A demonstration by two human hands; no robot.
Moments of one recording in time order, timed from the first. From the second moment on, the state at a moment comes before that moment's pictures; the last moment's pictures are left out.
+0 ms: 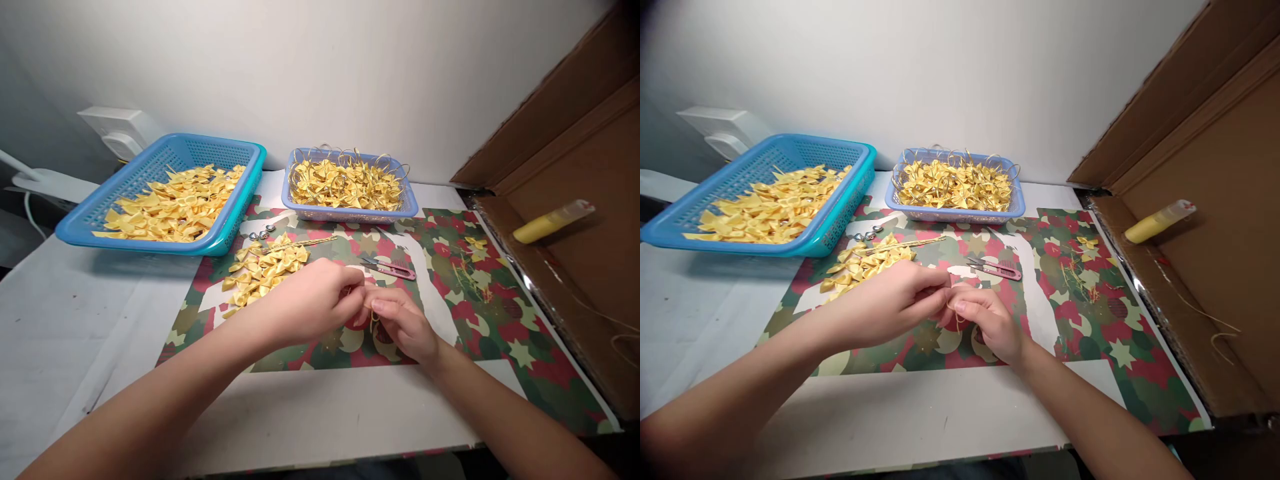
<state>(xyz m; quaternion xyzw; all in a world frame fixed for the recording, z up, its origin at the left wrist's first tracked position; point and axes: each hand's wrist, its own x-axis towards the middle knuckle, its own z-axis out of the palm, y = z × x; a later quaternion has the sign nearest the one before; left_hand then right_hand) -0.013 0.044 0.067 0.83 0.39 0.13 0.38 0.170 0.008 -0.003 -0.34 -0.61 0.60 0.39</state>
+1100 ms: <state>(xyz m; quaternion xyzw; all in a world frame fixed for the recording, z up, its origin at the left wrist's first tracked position) -0.026 0.064 0.058 0.79 0.42 0.17 0.41 0.169 0.011 0.001 -0.37 -0.50 0.68 0.39</state>
